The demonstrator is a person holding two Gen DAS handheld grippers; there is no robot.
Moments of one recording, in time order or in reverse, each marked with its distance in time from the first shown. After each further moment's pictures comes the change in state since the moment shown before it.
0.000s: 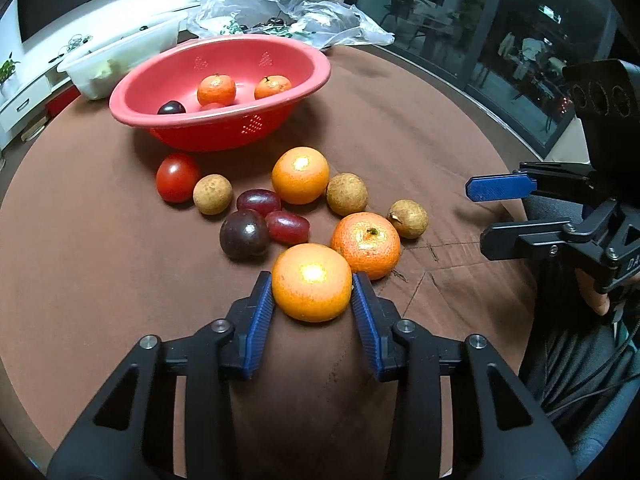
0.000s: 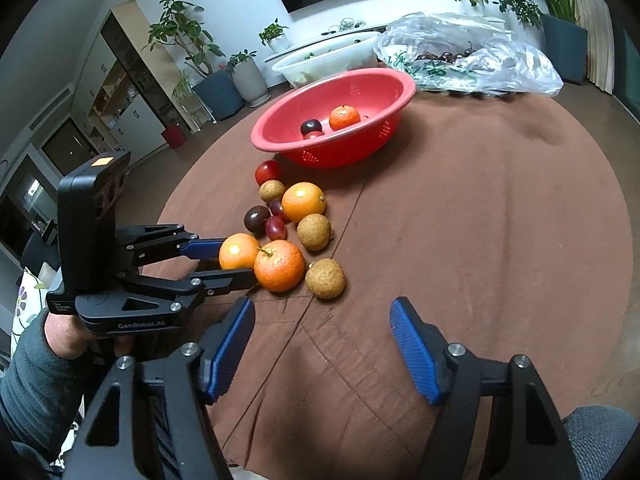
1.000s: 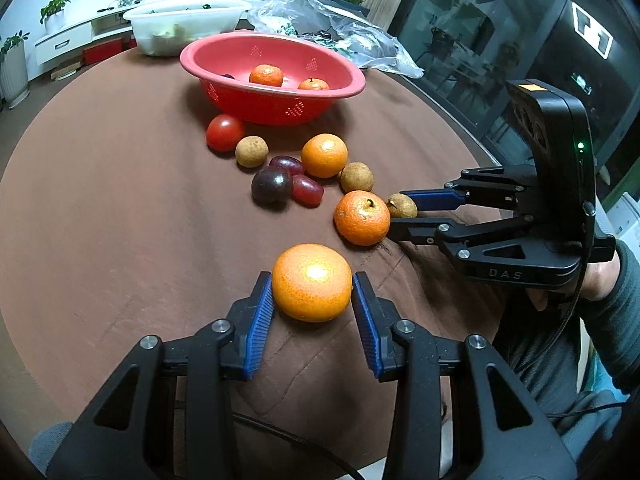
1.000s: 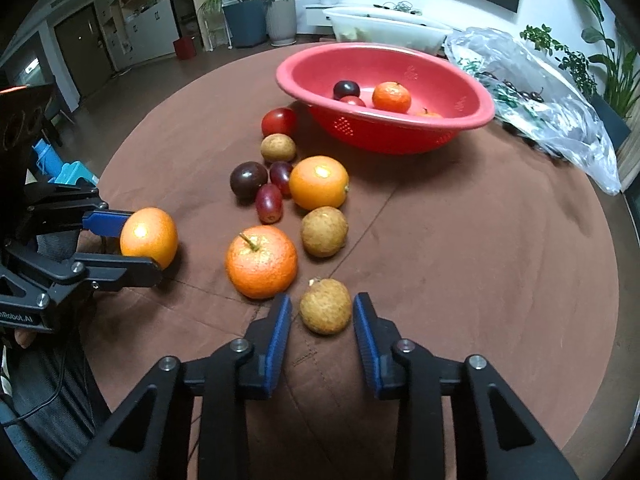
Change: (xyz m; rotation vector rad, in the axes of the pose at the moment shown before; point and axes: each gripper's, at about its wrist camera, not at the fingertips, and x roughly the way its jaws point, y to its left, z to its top) left arm -0.044 0.000 -0.045 -0.238 -0.067 -0.019; right arm 0.054 0.032 0.020 -0.343 0.158 -0.158
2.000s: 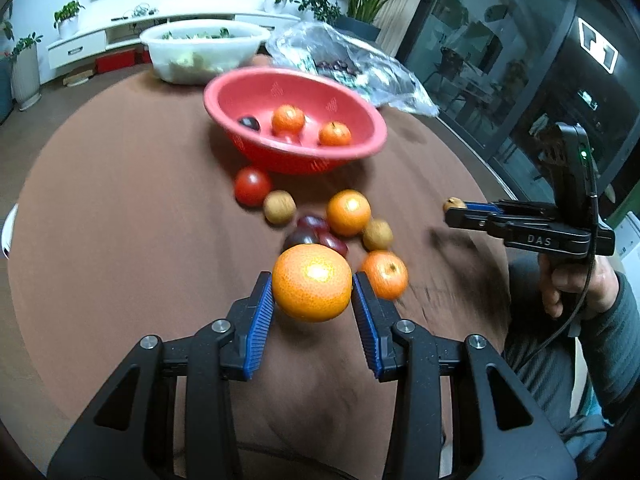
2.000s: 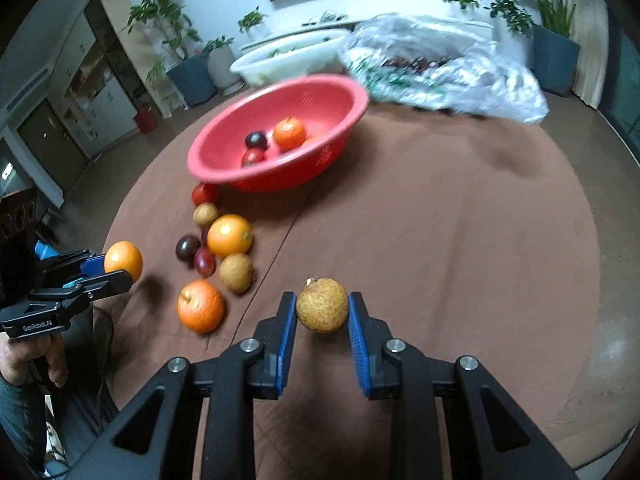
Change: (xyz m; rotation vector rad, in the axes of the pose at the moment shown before) left arm -0.017 0.021 0.040 -0.027 -0.071 0.031; right arm -0.037 -0.080 -0.007 0.321 -0.113 0.032
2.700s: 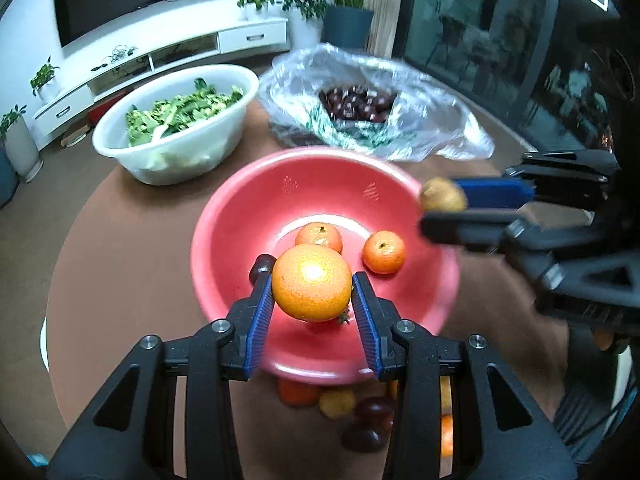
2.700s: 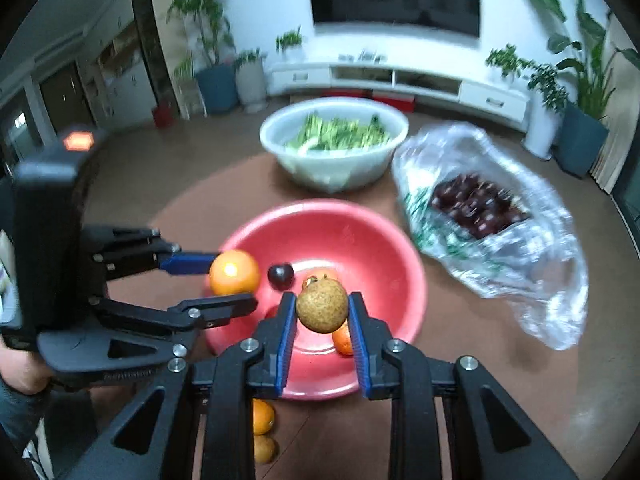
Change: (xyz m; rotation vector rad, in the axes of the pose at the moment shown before) left arm 0.083 -0.008 0.153 0.197 0.063 0.139; right arm 0.035 0.058 0.139 -0.217 -0.061 -0.039
